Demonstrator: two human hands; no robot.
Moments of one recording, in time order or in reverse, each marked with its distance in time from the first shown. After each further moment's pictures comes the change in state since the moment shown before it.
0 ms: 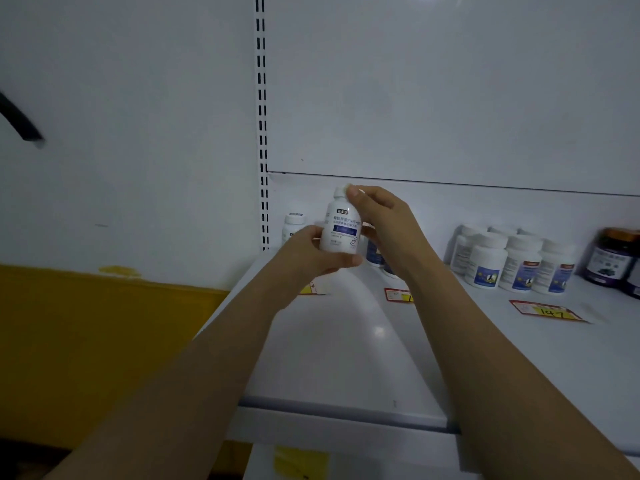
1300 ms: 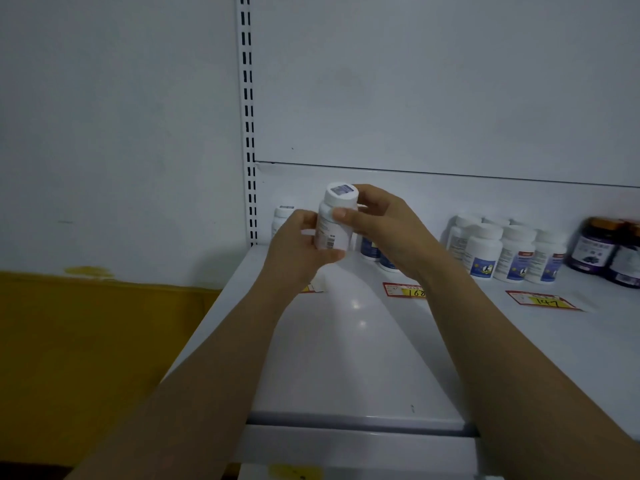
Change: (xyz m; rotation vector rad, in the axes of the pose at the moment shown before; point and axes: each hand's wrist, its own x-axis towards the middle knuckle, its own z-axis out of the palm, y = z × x) left_hand 0.009 -0.014 -0.006 0.122 0.178 0.205; right_hand -0.007 0.000 -0.002 -0.161 -0.128 -0.006
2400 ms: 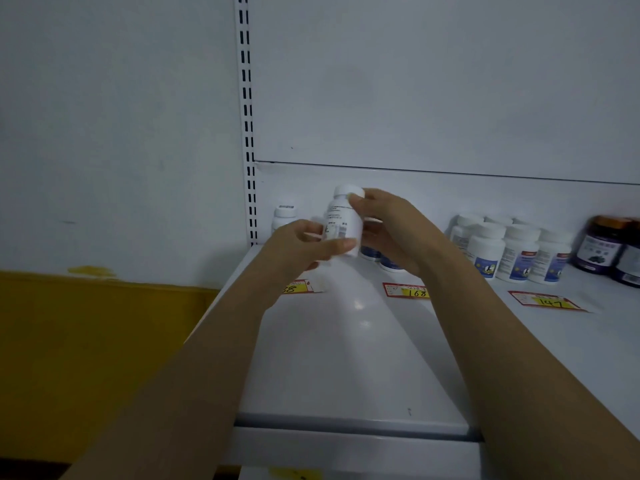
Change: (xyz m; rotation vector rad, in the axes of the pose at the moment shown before) left_hand -0.002 0.009 -0.011 -0.126 -0.225 -0.237; right_hand 0.007 -0.001 -0.007 0.274 0.019 0.277
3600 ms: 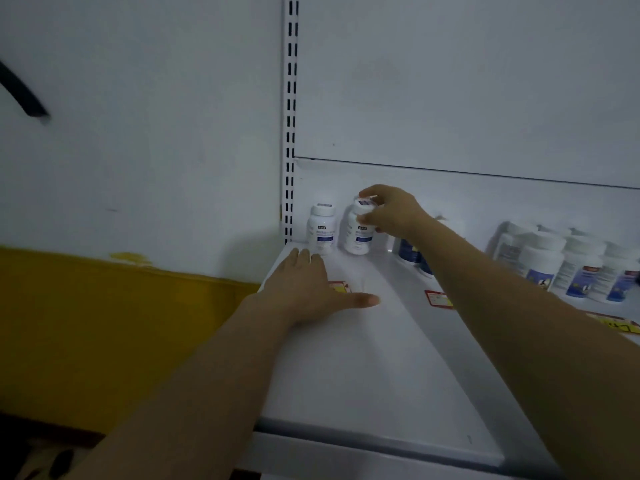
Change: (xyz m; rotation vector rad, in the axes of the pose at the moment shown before) left_hand 0.002 -0.043 -0.027 1.031 -0.058 -0.120; right_hand 0.084 0.015 0.020 -0.835 0.093 -0.069
